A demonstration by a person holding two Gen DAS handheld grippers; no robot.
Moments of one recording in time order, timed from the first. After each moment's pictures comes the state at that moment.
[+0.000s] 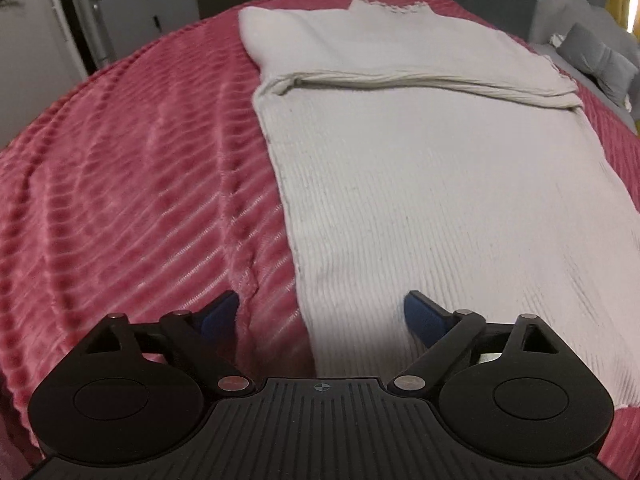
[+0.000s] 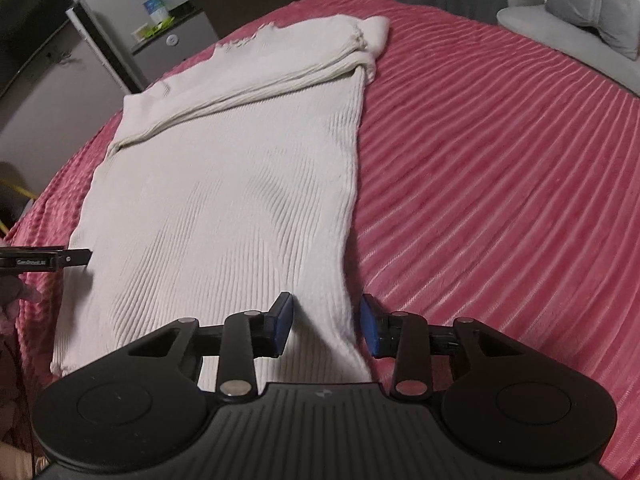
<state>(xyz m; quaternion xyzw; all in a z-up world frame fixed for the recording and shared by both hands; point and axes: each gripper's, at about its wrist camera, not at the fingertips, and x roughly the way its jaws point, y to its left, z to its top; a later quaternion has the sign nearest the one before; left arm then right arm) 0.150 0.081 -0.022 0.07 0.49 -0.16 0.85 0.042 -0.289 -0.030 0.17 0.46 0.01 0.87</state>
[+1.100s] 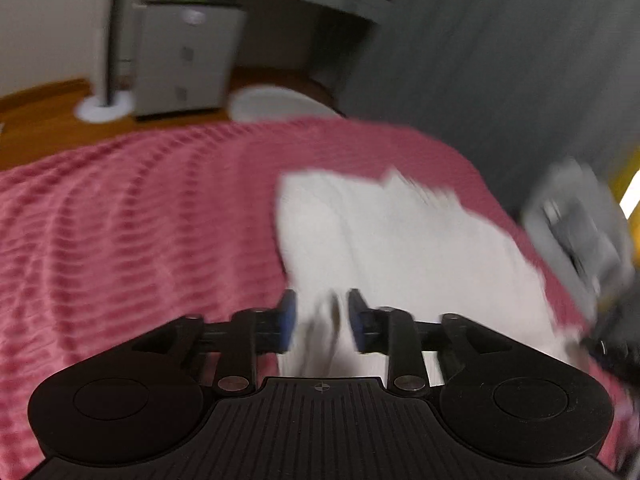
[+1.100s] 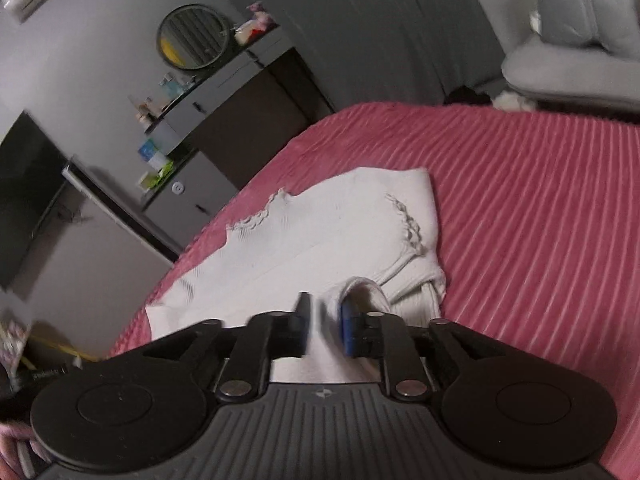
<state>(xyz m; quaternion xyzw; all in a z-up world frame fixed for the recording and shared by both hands) 0.262 0.116 0.055 -0.11 0.43 -0.18 0.88 0.182 -0.315 0.022 0.31 0.31 -0.01 0.90</state>
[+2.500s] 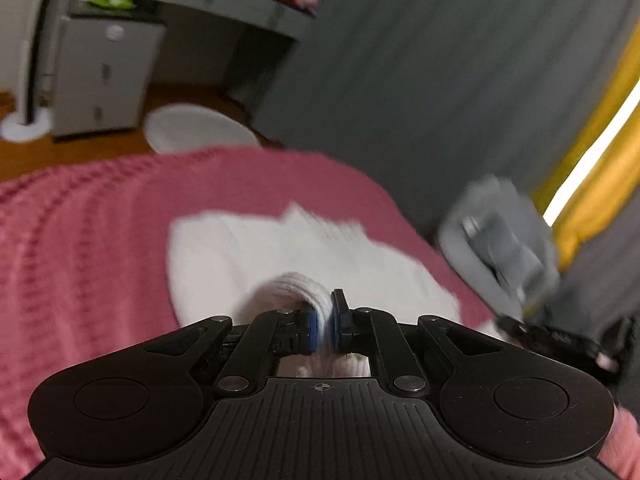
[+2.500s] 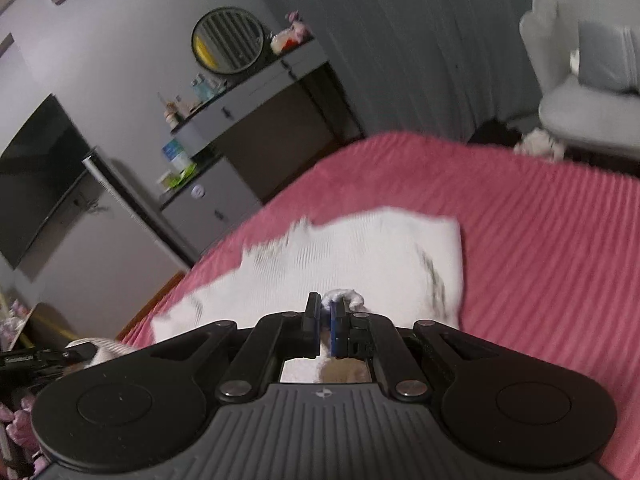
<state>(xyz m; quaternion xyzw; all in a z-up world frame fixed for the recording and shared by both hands) 0.303 0.091 0.082 -0.17 0.37 -0.26 0.88 0.218 -0.319 0.044 0.27 0.28 0.00 0.92</state>
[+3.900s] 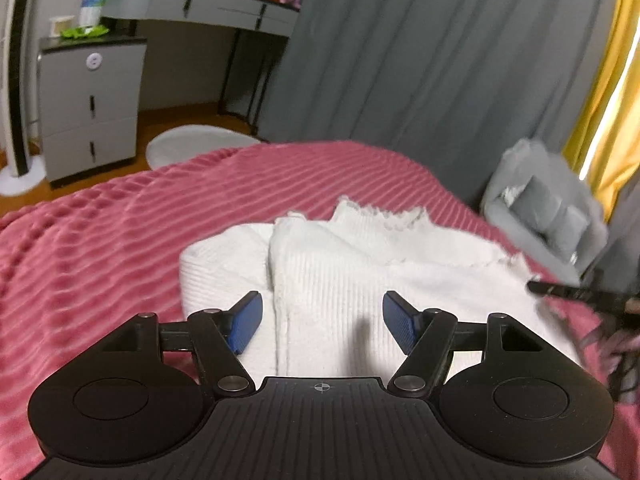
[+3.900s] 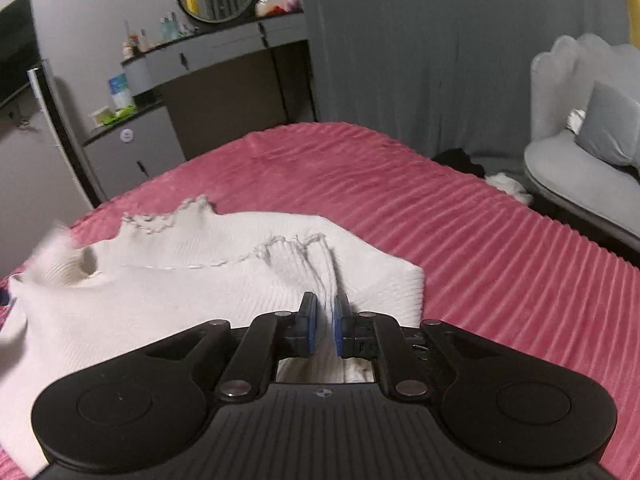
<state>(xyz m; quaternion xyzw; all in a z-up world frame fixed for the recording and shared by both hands) 0.359 0.062 0.009 -0.06 0.36 -0.27 0.89 0.306 -0.318 -0.019 0.12 0.33 -0.06 0.94</state>
